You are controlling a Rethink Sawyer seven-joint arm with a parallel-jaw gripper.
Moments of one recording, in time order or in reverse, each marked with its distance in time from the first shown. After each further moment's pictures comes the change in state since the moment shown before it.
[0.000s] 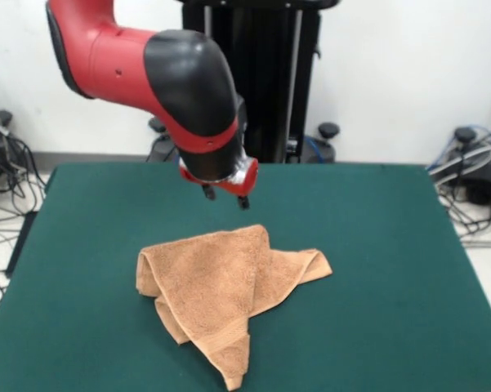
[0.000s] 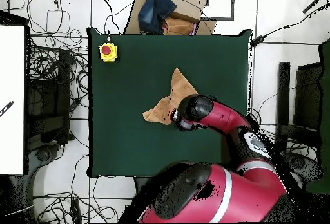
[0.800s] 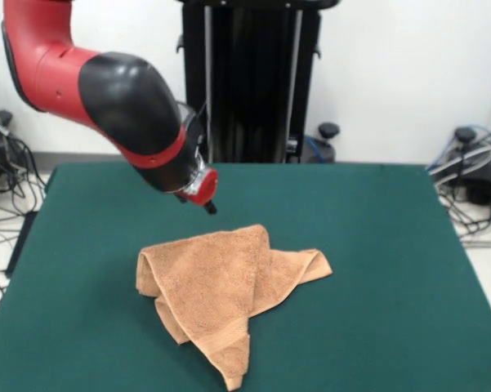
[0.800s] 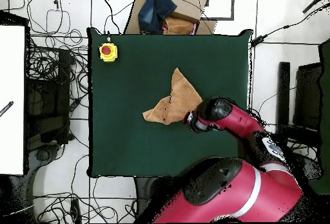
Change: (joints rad) arm -0.110 0.098 0.000 -0.077 0.010 0.047 0.000
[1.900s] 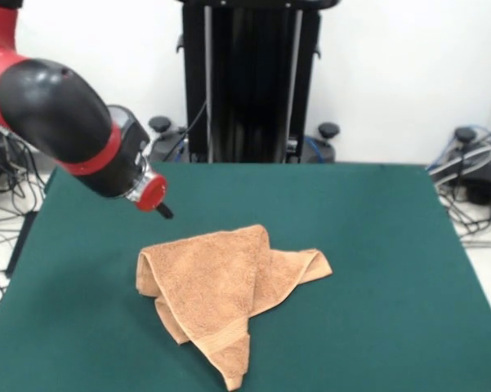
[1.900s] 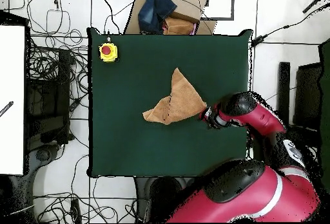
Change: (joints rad) arm -0.086 0.025 0.000 -0.143 -0.001 0.161 0.000
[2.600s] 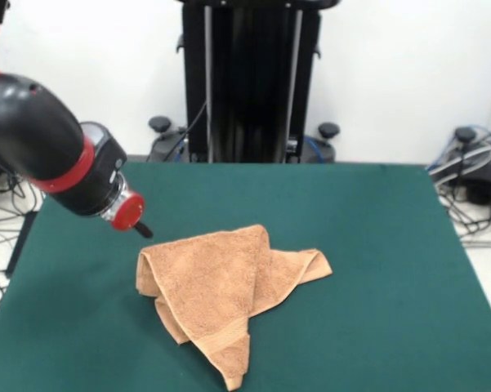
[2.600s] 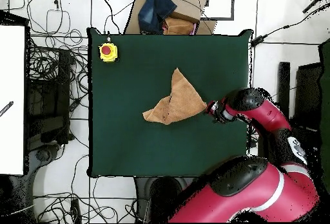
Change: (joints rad) arm -0.031 0.084 0.014 -0.132 0.006 0.014 0.000
